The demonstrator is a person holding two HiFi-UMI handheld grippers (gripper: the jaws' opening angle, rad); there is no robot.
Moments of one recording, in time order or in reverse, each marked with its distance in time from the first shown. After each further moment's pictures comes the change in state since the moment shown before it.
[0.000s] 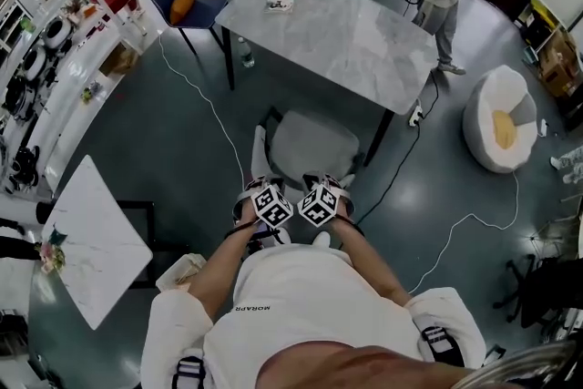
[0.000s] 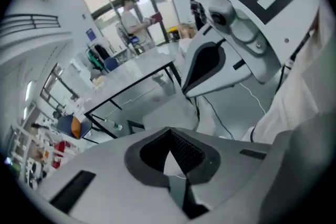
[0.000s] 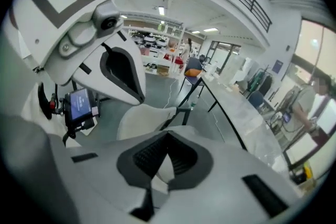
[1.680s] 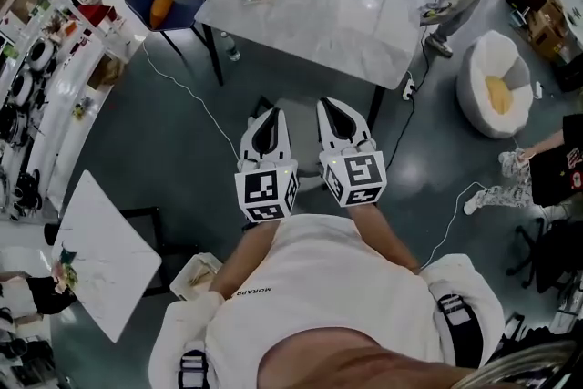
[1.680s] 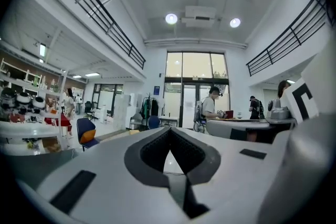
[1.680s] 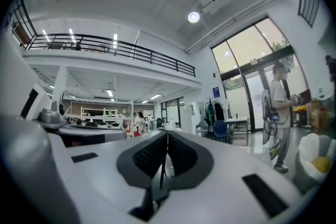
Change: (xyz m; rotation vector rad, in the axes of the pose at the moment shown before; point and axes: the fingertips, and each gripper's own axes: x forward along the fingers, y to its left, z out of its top) left arm -0.245 0.131 0.198 -0.680 -0.880 0.358; right arm -0.255 -0.165 0.176 0.548 -0.783 -0.378
